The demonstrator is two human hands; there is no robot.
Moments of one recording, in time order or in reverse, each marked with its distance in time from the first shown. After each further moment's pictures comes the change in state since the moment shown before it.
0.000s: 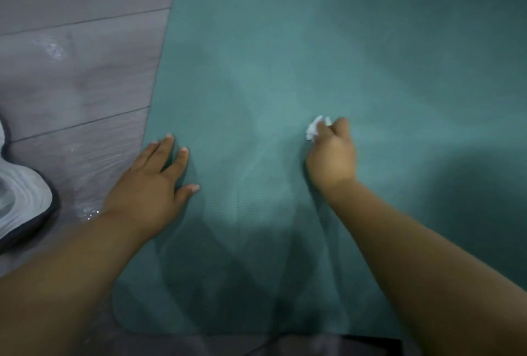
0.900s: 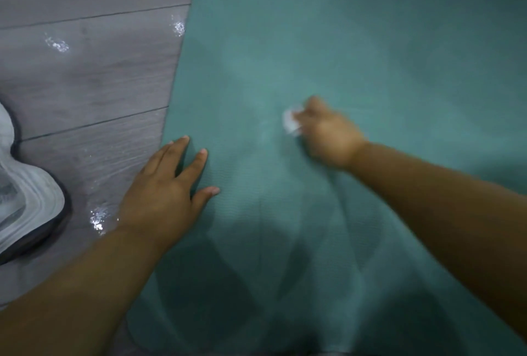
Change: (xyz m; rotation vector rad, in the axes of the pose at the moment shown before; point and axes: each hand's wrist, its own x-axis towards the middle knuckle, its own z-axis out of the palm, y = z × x) left_hand 0.002 -0.011 0.017 -0.039 0.243 0.072; right_hand 0.057 -0.026 0.006 -0.020 -0.202 -0.676
